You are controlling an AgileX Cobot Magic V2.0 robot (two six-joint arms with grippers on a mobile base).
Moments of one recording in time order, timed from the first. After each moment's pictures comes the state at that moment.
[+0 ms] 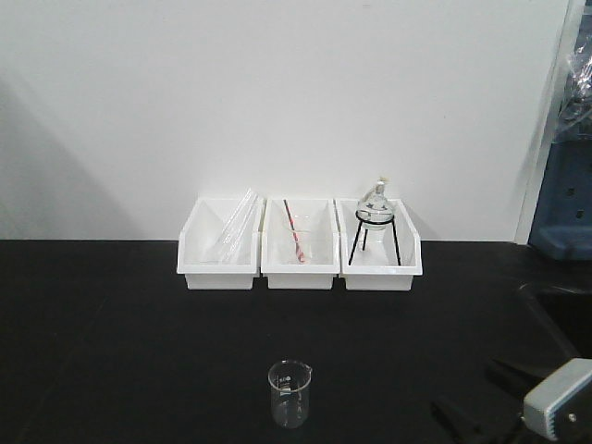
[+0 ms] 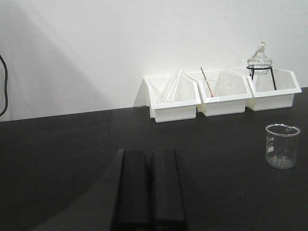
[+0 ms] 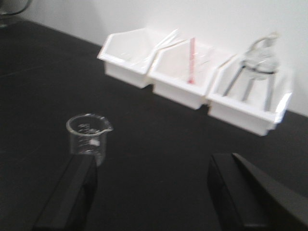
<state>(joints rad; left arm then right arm) -0.13 -0.01 0.03 -0.03 0.01 0.09 0.05 1.32 -0.40 -0.69 -0.76 0.25</state>
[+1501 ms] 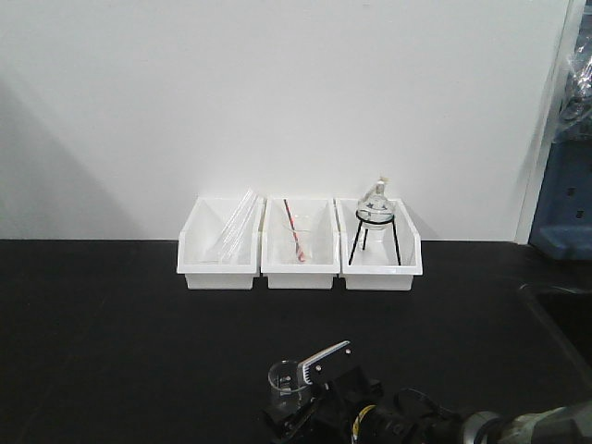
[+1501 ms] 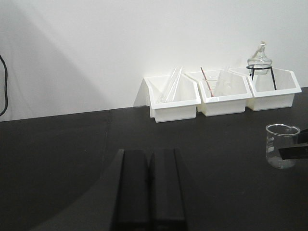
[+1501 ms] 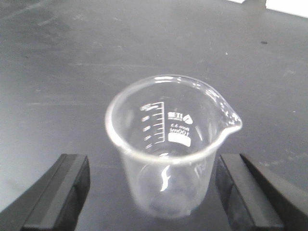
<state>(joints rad) -0.13 -0.01 0.03 -0.03 0.01 0.09 0.46 2.13 -1.08 -0.40 -0.53 0.26</state>
